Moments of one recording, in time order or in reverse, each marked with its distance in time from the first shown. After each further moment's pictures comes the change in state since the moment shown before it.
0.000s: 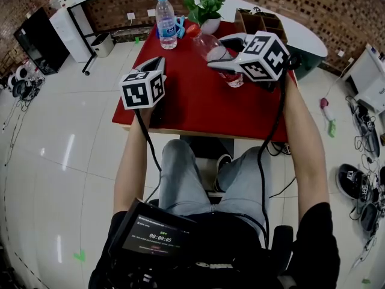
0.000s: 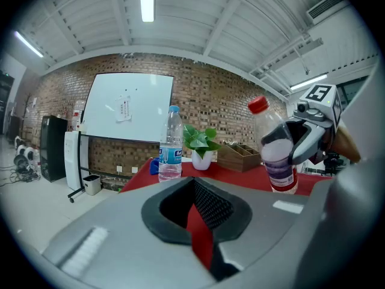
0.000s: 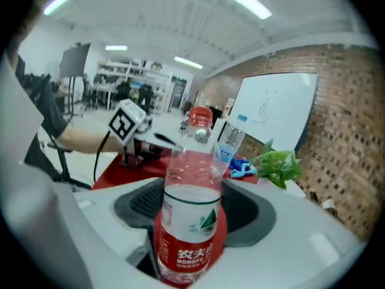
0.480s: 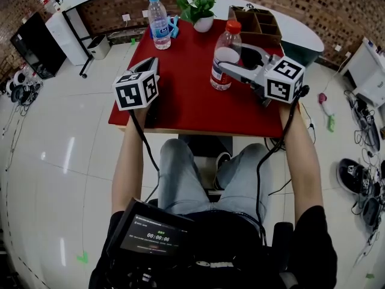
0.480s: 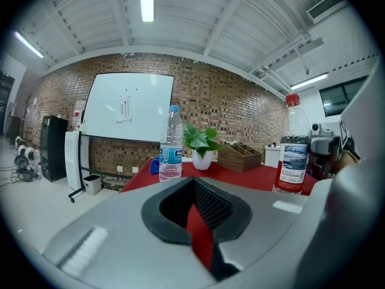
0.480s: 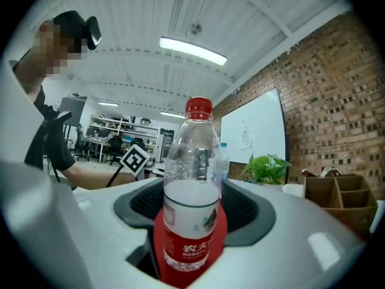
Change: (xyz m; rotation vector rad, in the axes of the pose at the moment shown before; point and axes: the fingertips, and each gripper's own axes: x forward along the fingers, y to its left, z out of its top) left arm 0.001 0.001 0.000 0.000 0.001 0.007; right arm -0.064 0.000 -0.011 0.255 -0.513 -0.049
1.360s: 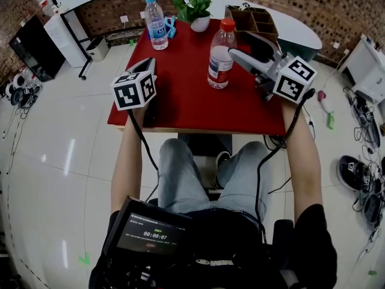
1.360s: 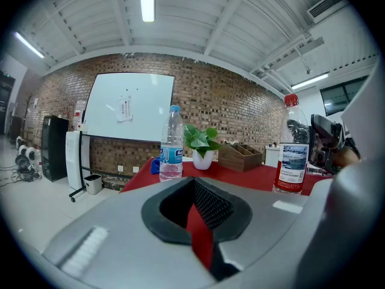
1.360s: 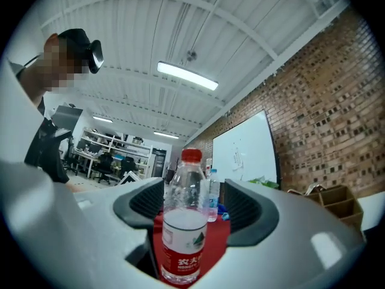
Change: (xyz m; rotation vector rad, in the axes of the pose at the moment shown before) left arm -0.001 -0.001 0.000 0.000 0.002 0.005; right arm -0.039 -0.010 0.048 0.016 -0.220 -0.078
